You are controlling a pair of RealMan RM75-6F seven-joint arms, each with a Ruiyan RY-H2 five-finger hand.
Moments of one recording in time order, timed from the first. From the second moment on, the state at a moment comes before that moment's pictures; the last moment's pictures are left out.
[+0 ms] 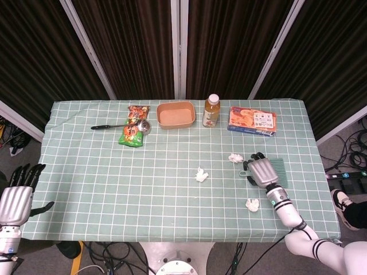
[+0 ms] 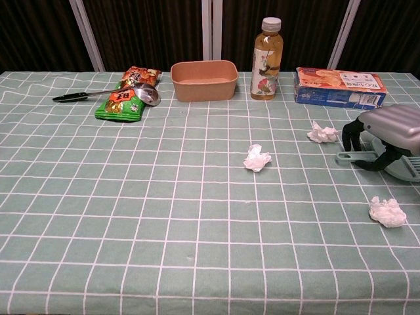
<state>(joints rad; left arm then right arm) -0.08 -1.21 -0.04 -1.53 1.48 1.48 0.04 0.55 -1.62 0.08 -1.01 -1.40 0.97 -0.12</state>
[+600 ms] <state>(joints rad) -0.08 -1.17 -0.04 -1.60 1.49 1.50 0.09 0.62 -1.53 0.14 -0.95 -1.50 1.04 0.61</state>
